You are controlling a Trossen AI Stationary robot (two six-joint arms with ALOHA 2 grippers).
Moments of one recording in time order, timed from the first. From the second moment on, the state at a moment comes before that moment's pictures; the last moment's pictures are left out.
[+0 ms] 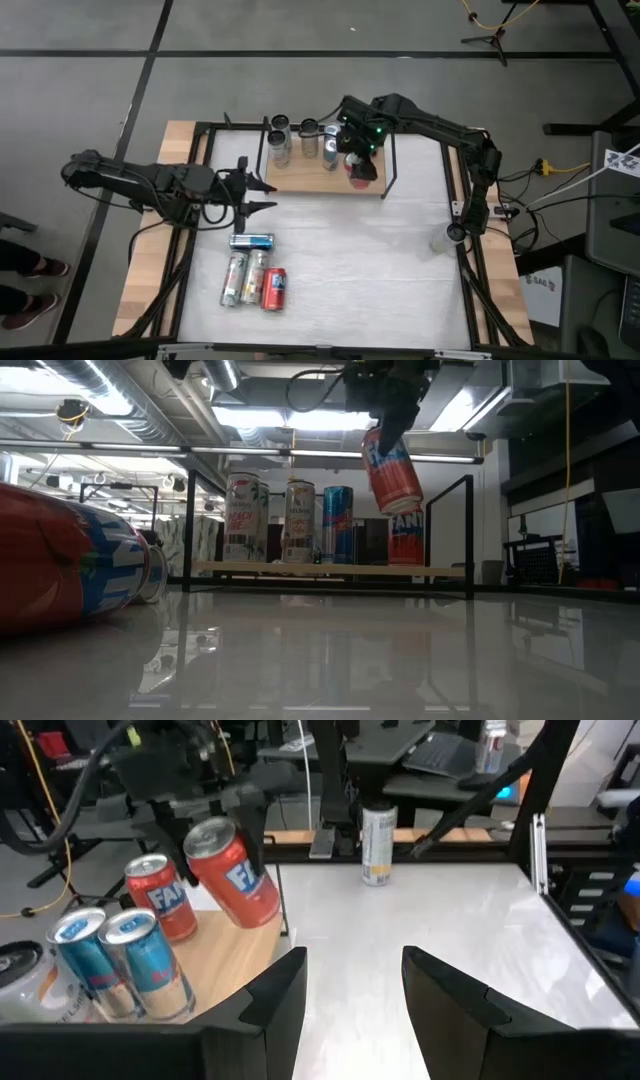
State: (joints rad) left arm -0.17 0.86 0.82 -0.25 -0.28 -0.04; right arm -0.38 1.88 1.94 -1.34 -0.31 -0.43
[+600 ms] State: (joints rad) left arm -0.17 0.95 0.82 -0.19 -0.28 -0.04; right arm -0.43 1.88 1.94 -1.39 -0.32 -0.42
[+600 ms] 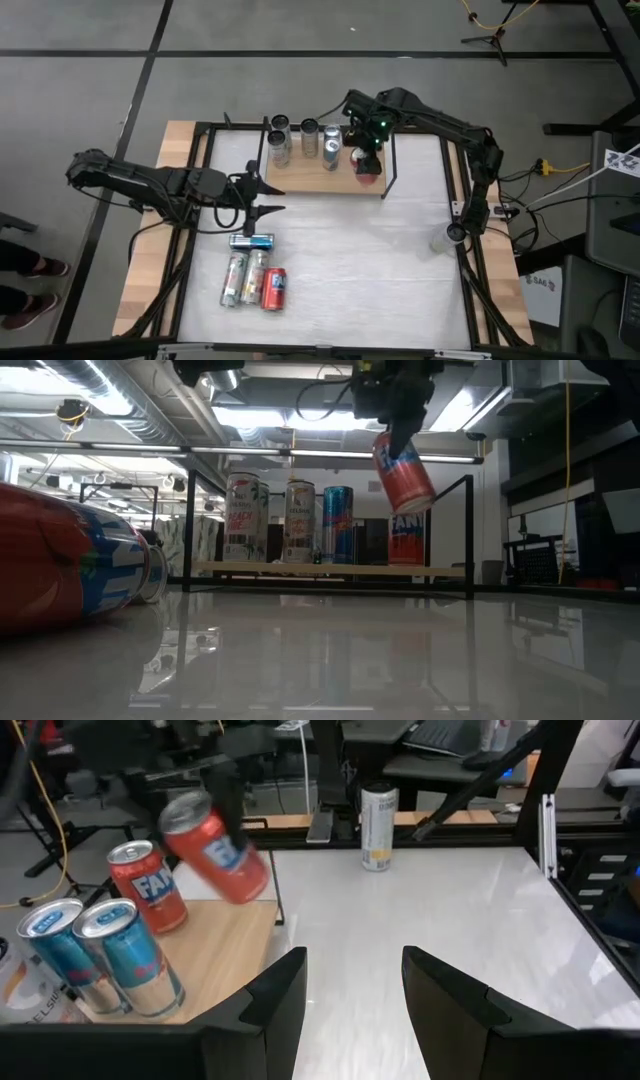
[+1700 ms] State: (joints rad) left arm 0.08 1.49 0.82 0.51 -0.22 0.01; right arm -0.33 1.74 1.94 -1.33 -0.17 -0.34
